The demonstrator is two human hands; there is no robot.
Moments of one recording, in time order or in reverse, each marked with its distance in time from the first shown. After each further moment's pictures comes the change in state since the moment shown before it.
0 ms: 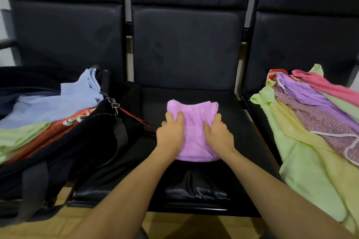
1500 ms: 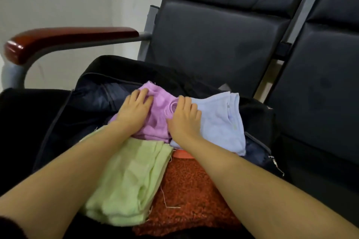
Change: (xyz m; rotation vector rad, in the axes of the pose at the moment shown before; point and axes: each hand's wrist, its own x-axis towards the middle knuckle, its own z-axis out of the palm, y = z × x) left_hand 0.070 -0.506 -0.019 0.454 0.183 -0.176; right_hand 0.041 -0.407 0.306 -0.245 0.104 -0.708
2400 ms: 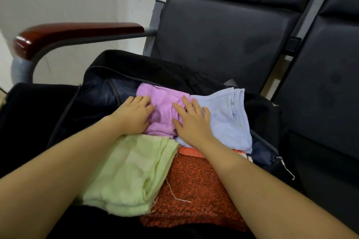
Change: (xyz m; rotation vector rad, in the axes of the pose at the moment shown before) left_hand -0.021 -0.016 -0.009 -0.003 -0.050 0.259; right_hand -0.009 0.030 0.000 0.057 -0.216 -0.311
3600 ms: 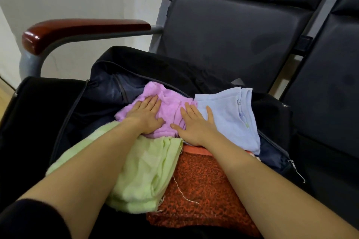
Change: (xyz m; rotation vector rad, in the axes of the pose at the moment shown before) left_hand 0.019 0.021 0.023 -0.287 -0.444 -0.342; right_hand 0.005 0.001 0.005 -0.088 -0.404 0.044
